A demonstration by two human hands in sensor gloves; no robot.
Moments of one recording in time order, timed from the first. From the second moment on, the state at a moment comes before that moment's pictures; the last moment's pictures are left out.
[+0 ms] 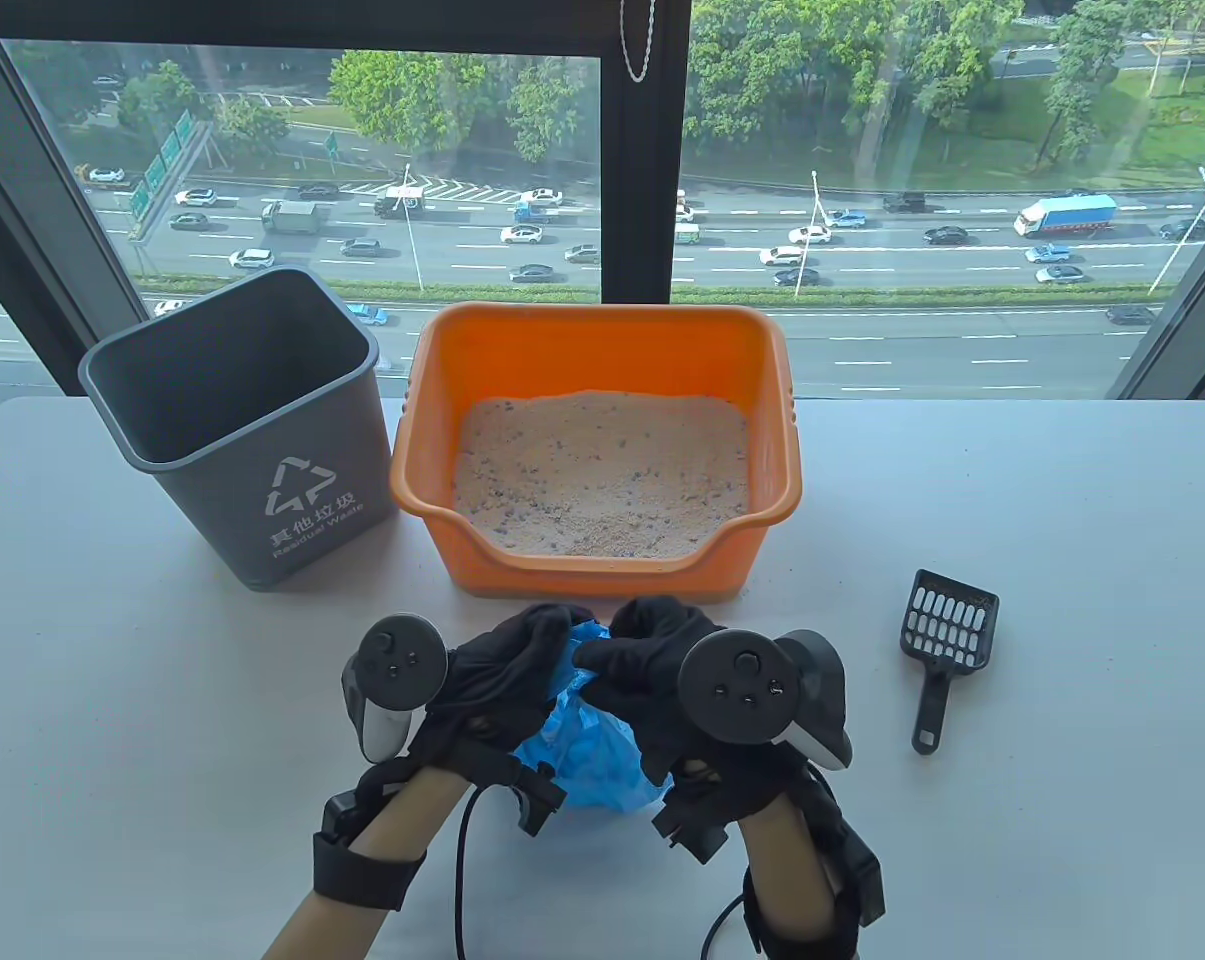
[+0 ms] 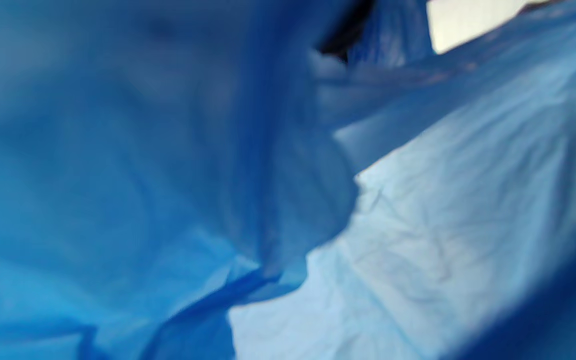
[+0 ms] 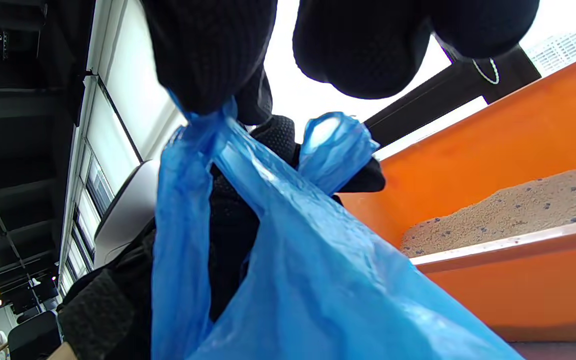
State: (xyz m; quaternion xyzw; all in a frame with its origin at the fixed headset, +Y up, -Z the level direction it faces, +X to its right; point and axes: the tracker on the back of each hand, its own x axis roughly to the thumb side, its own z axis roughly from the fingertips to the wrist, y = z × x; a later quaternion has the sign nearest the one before) left_hand -0.154 -0.673 -0.328 0.04 -0.22 0.54 0.81; right_hand 0.056 -0.579 -0.282 0.25 -0.08 0.91 0.33
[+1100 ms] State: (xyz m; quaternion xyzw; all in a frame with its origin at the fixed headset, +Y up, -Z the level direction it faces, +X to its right) left_hand -0.190 -0.693 -0.338 -0.05 -0.13 0.62 0.78; right_hand 0.052 -0.596 -0.289 0.14 -0.07 0.91 0.38
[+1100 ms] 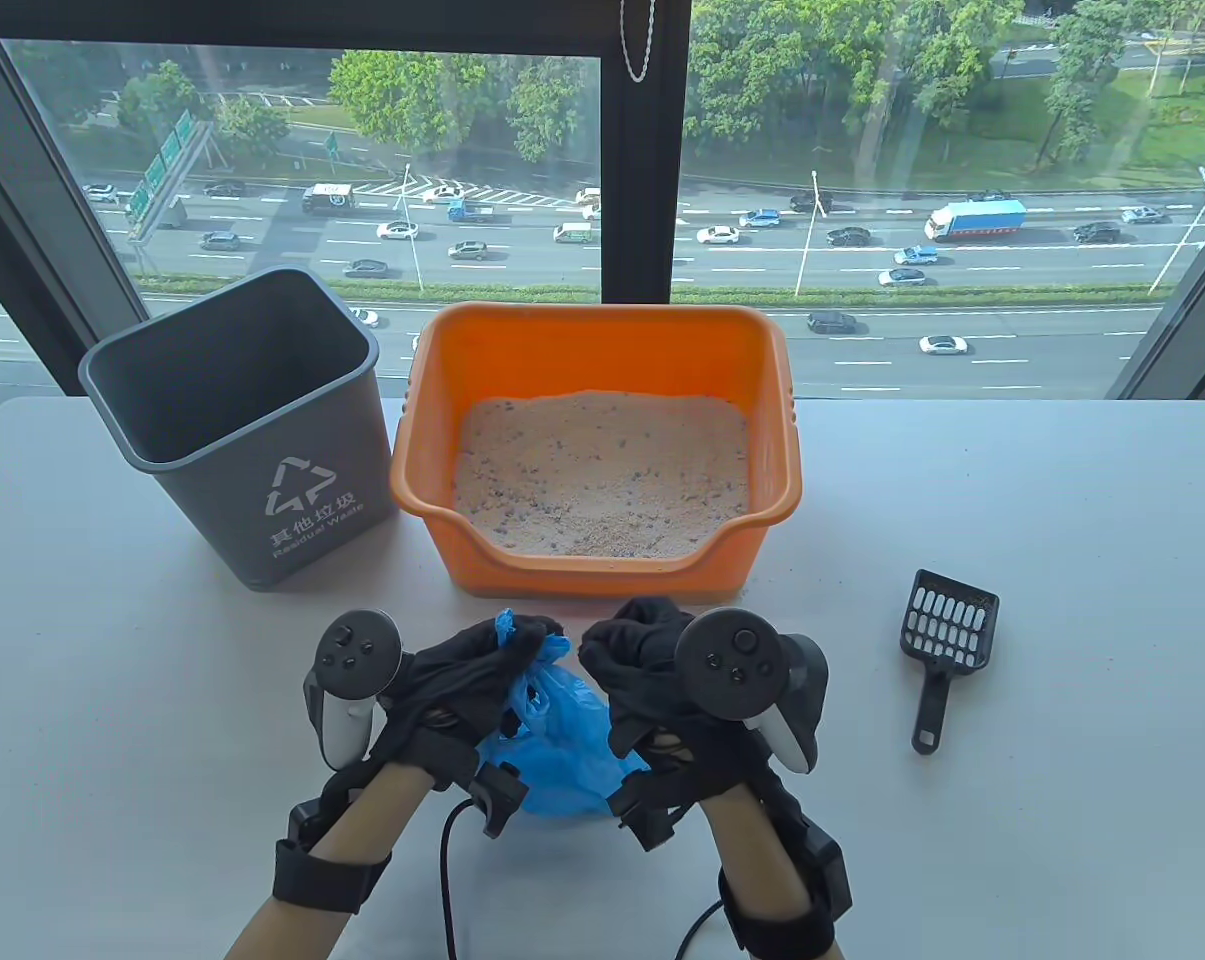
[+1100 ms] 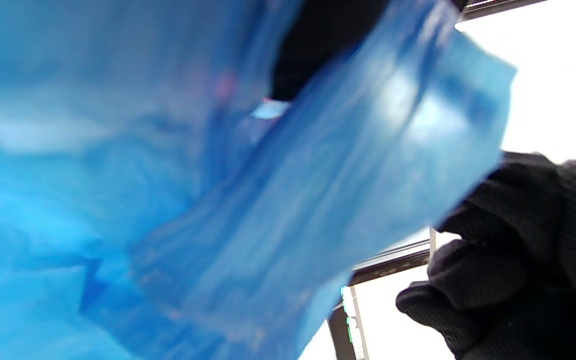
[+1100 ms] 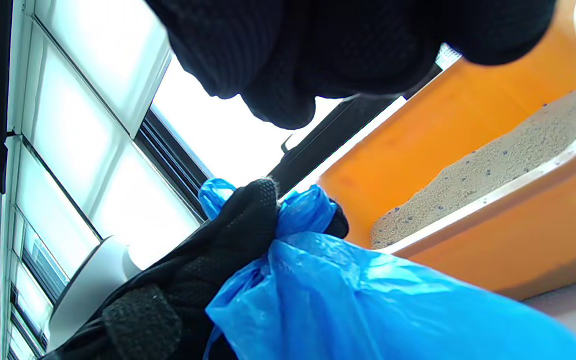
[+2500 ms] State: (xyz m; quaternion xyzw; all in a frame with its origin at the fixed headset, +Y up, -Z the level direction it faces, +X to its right) left_hand -0.193 -0.705 -0.350 -0.14 -0.17 0.66 0.72; right_hand -0.011 -0.624 -0.276 0.21 0.02 0.96 0.21
